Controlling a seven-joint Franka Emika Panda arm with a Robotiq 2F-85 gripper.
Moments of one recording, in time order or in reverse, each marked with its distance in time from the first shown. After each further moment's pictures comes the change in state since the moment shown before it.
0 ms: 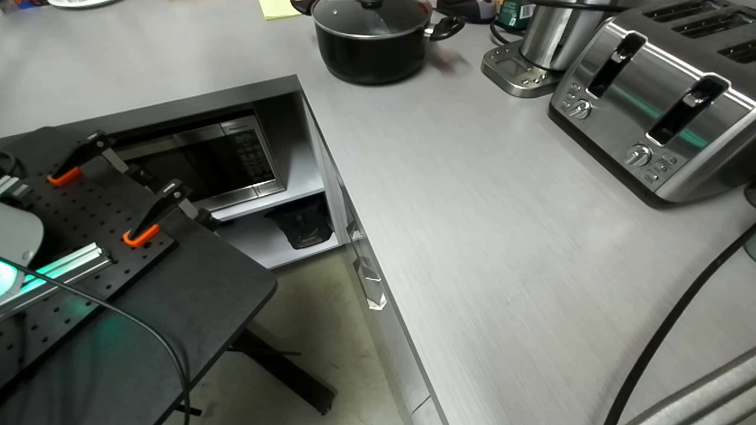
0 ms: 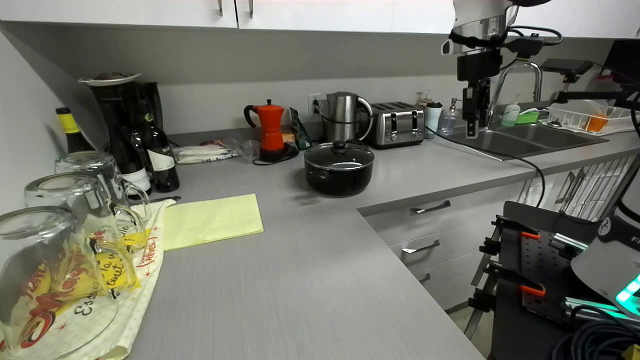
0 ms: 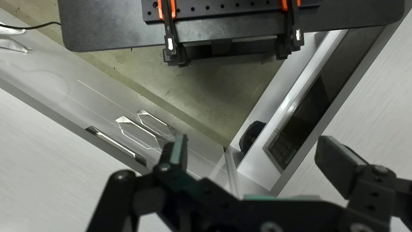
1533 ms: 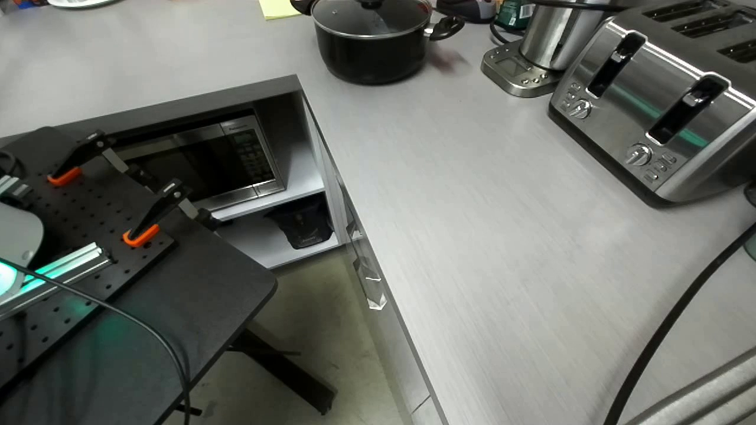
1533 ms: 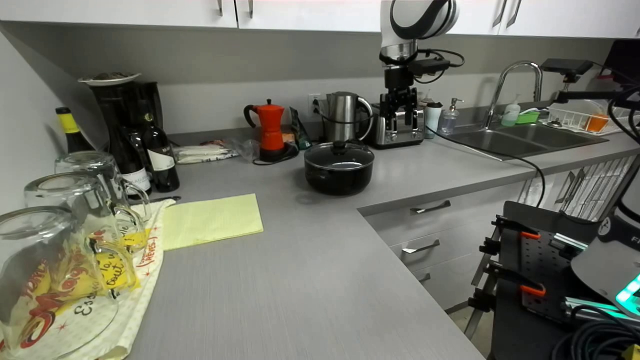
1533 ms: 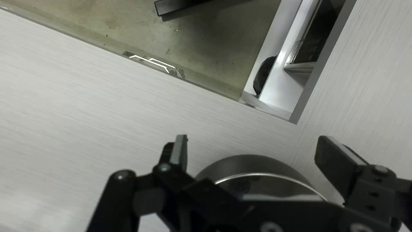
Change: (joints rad) arm -0.048 0.641 -0.103 0.543 0.024 0.162 0.025
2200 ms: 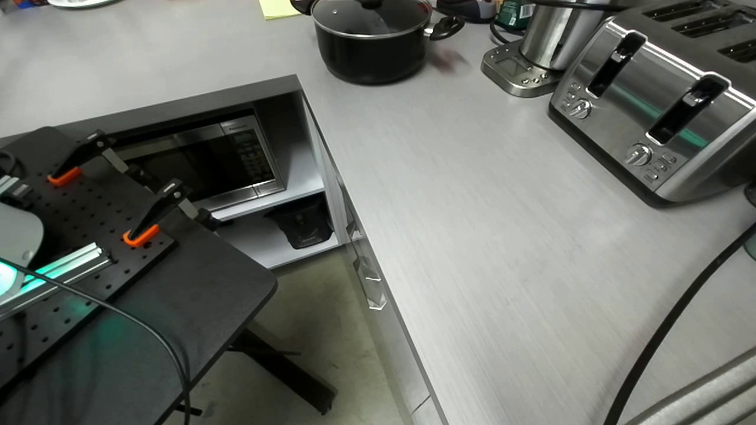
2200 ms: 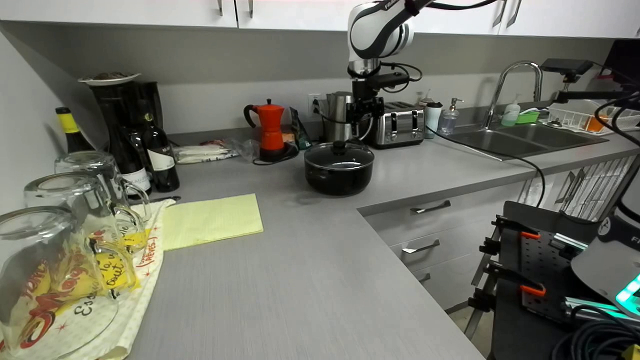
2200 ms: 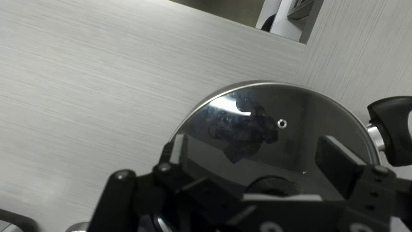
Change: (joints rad) arm -0.002 0.335 -0.005 0.374 0.030 0.002 0.052
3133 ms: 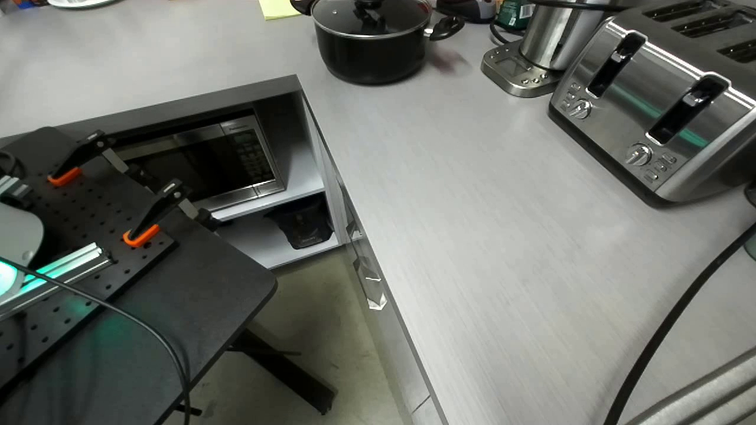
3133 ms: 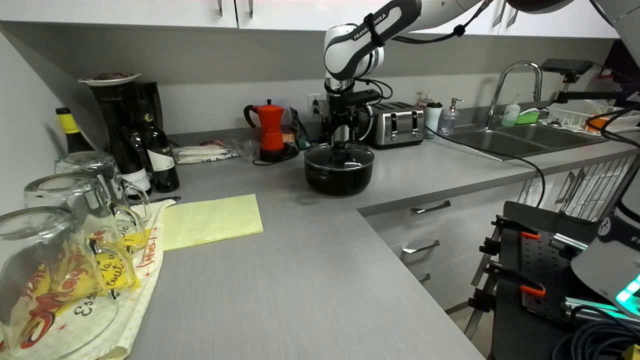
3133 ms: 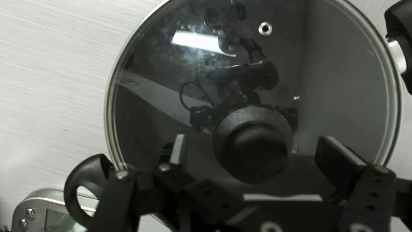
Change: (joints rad) arm 0.009 0.280 0.012 0.327 0.010 0.014 0.043
